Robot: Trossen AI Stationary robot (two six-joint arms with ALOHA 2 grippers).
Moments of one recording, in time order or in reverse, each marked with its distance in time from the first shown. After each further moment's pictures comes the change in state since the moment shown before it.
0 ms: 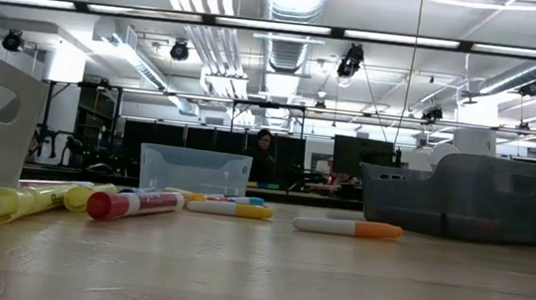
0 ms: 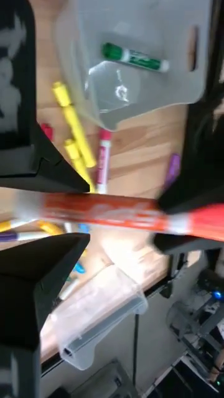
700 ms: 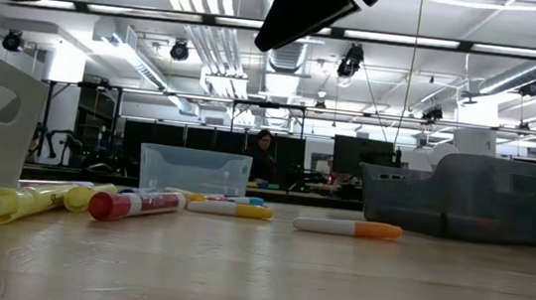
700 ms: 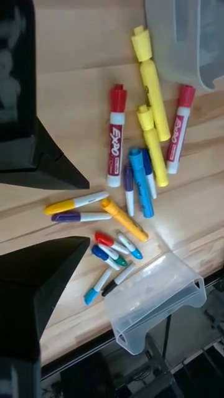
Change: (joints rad) left arm -0.223 -0.307 0.000 -0.748 0.130 -0.466; right arm 0.003 -0.002 -0.125 -0.170 0.004 0.150
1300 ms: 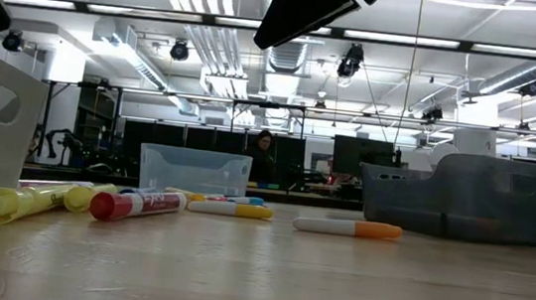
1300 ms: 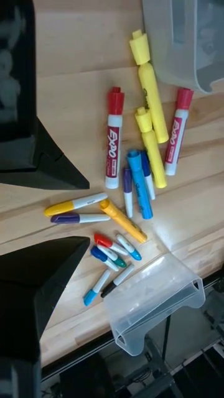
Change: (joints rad) left arm -0.077 0.082 0.000 -0.143 0.067 -0.353; right arm 0.001 0.000 0.003 0.003 -0.001 0.000
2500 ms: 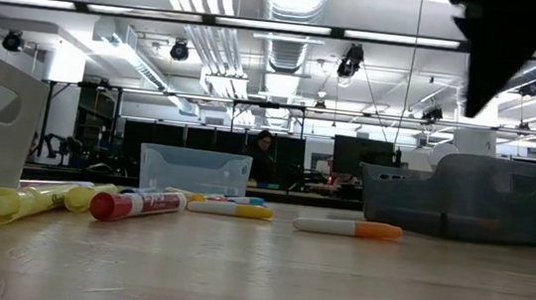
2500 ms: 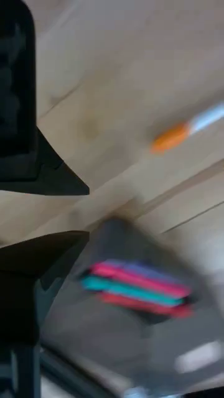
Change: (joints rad) left arm 0.001 -0.004 0.000 0.511 -0.125 0.597; right arm 0.042 -0.047 -0.009 -0.777 -0.467 0.732
